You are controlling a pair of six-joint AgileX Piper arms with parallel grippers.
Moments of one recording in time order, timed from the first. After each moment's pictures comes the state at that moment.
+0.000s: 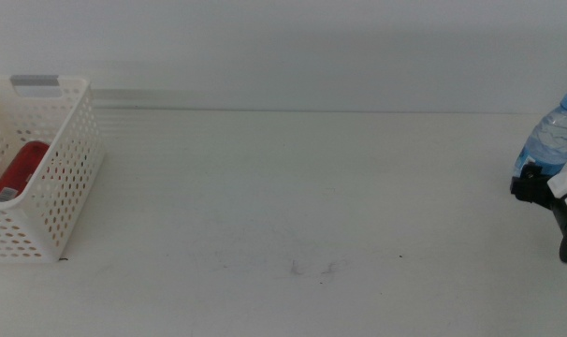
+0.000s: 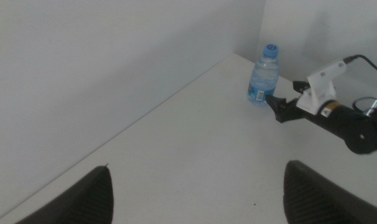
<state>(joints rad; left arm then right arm) -0.33 1.28 -1.66 -0.55 1.03 0.52 0.02 1.94 -0.69 0.48 -0.82 -0.32</state>
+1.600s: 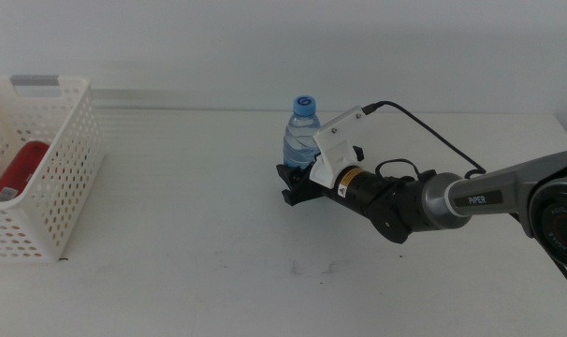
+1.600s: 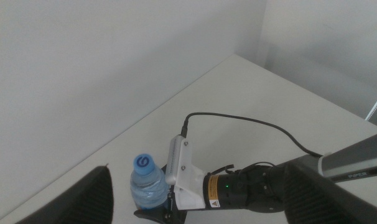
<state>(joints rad) -0.33 1.28 -1.66 -0.55 1.02 0.52 0.50 2.30 -1.32 -0.21 -0.55 0.05</state>
